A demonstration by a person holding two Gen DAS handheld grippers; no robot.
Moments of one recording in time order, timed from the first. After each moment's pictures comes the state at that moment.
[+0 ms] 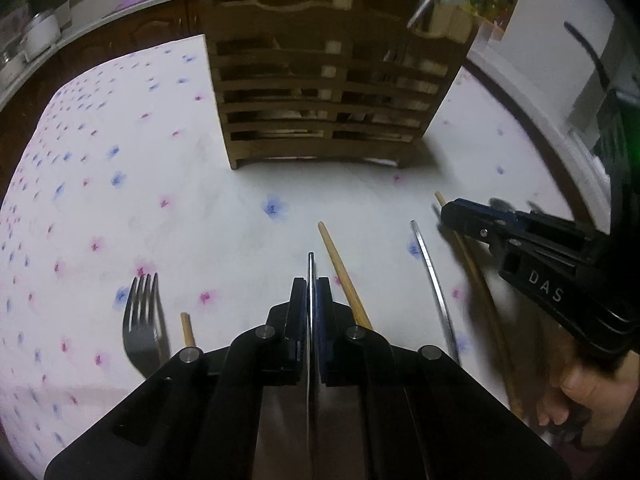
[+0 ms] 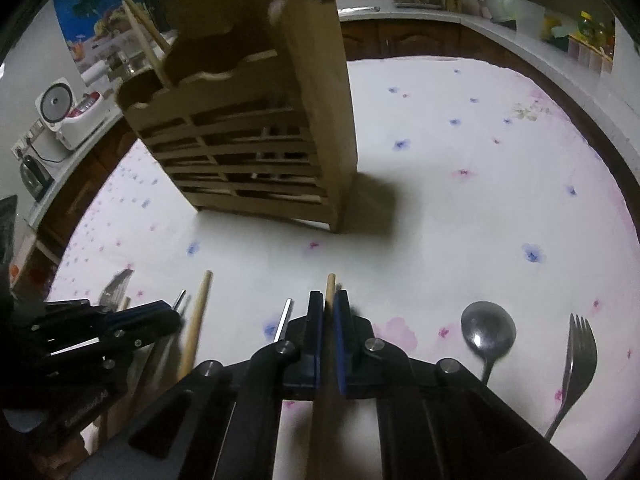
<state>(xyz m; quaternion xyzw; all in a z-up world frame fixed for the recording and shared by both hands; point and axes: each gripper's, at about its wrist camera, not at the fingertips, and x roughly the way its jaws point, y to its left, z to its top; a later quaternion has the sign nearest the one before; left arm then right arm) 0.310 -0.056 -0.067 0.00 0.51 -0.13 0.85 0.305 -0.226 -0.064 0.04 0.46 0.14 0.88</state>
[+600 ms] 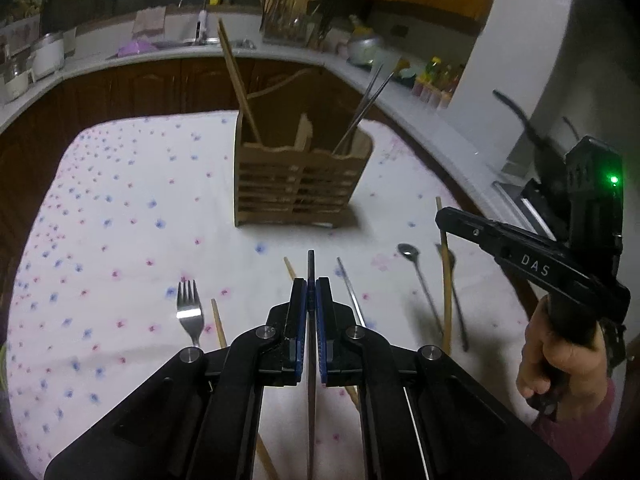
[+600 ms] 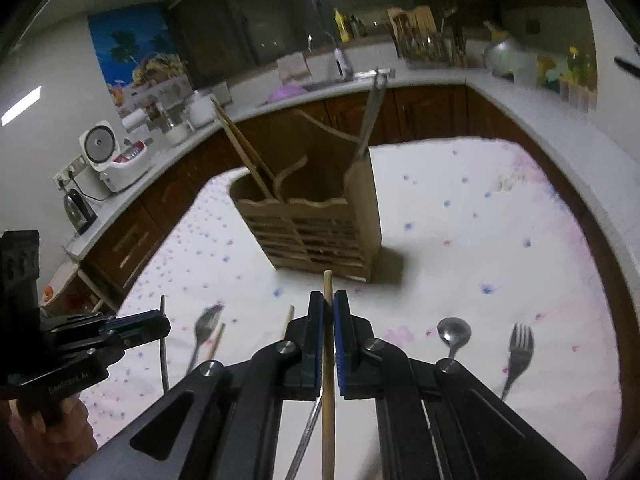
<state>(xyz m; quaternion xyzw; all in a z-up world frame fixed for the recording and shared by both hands) 0.221 -0.016 0.040 -0.05 0.40 -0.18 0.90 0.228 -0.241 0.041 0.06 0.35 0.18 0.92</state>
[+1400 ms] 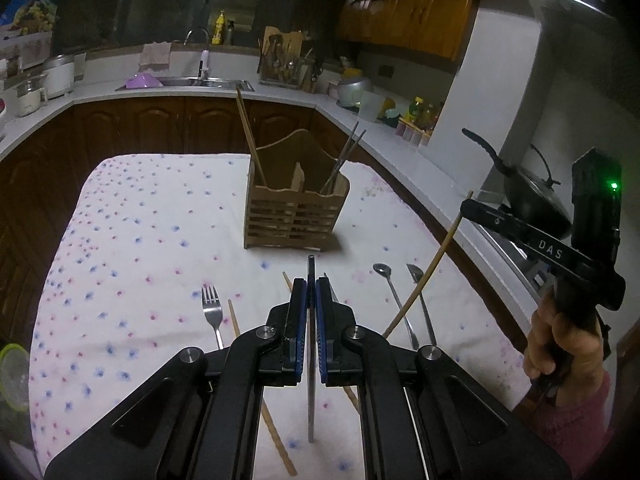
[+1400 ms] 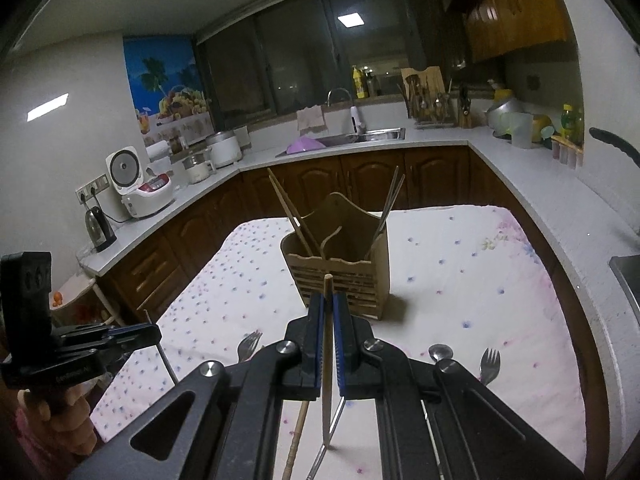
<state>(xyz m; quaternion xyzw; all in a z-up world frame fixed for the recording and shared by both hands) 0.153 0.020 0.086 -0.07 0.33 -0.19 0.92 0.166 -0.244 0.102 0.06 0.27 0.18 0.94</state>
